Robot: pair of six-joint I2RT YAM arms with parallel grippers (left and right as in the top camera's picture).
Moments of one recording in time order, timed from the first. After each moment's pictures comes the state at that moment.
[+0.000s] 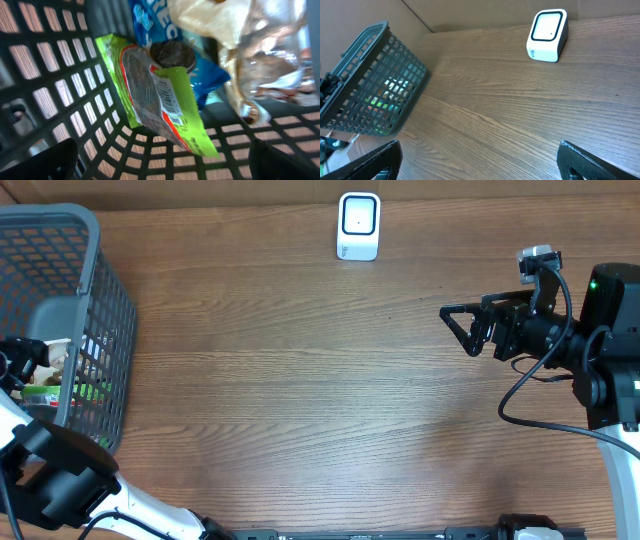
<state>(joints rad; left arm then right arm) 0.82 1.98 2.02 -1.55 -0.10 -0.55 -0.03 1.16 1.27 -0.78 -0.74 0.10</state>
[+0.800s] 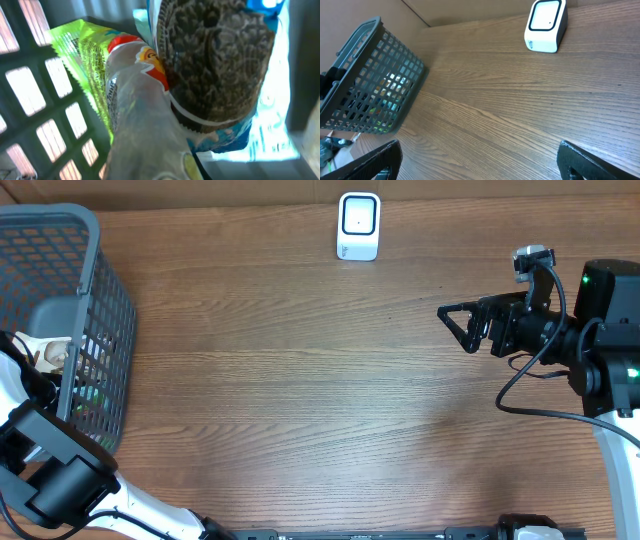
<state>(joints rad) 0.81 1.99 1.60 -1.23 -0.13 -0.64 -0.03 1.20 1.27 -0.79 -0.74 0.10</state>
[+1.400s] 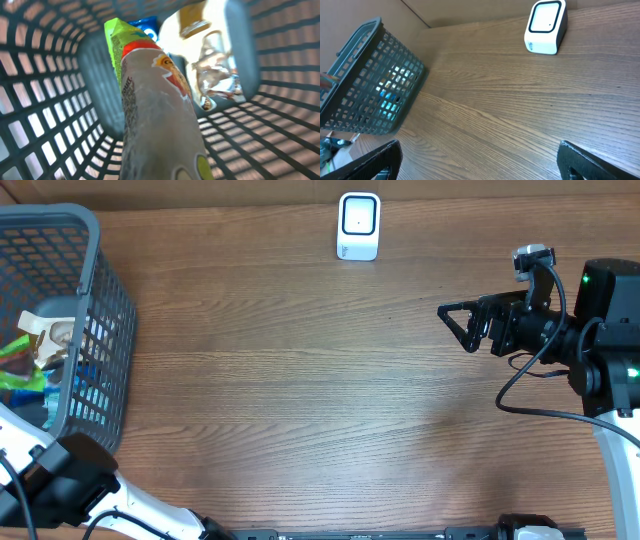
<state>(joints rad) 0.81 1.99 2.46 -1.68 -0.02 -0.49 -0.03 1.20 1.27 -0.78 -0.74 0.10</state>
